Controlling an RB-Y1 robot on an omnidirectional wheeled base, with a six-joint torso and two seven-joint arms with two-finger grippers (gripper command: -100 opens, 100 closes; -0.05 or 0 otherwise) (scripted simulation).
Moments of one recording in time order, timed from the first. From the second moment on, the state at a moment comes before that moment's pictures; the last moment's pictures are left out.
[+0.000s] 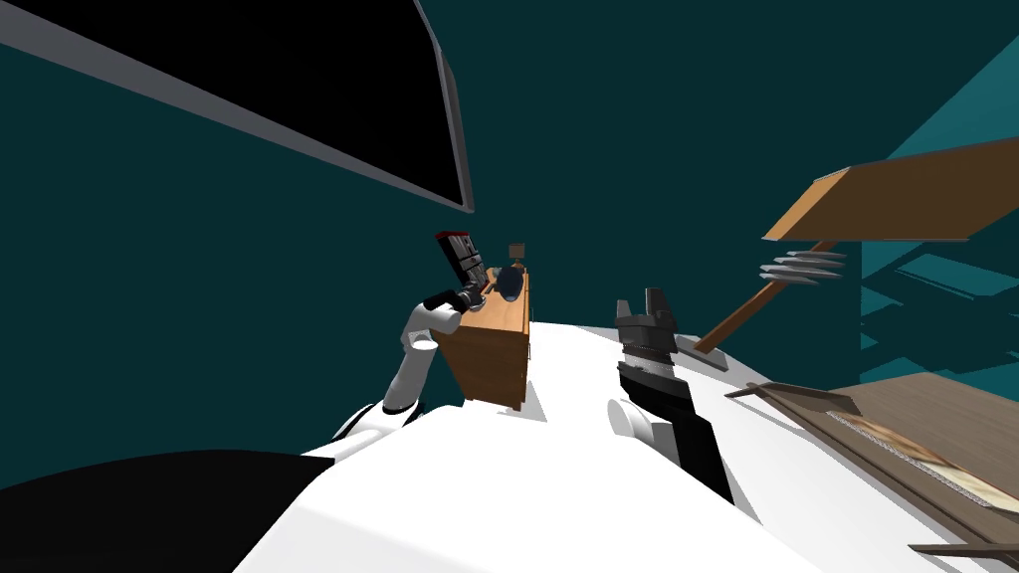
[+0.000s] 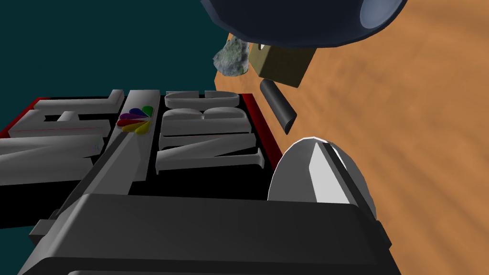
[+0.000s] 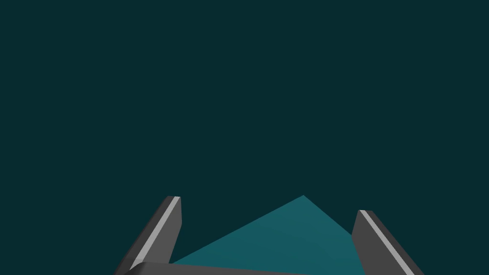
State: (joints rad) left arm -0.27 0.36 0.06 -2.18 0.27 0.99 0.45; right arm 0.46 0.05 0.00 -2.37 -0.05 -0.39 0.15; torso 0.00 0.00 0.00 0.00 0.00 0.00
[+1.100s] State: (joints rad) left arm -0.38 0.40 0.06 -2.13 0.34 1.29 0.50; right arm 0.46 0.05 0.00 -2.37 -0.05 -0.39 0.15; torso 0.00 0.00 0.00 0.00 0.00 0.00
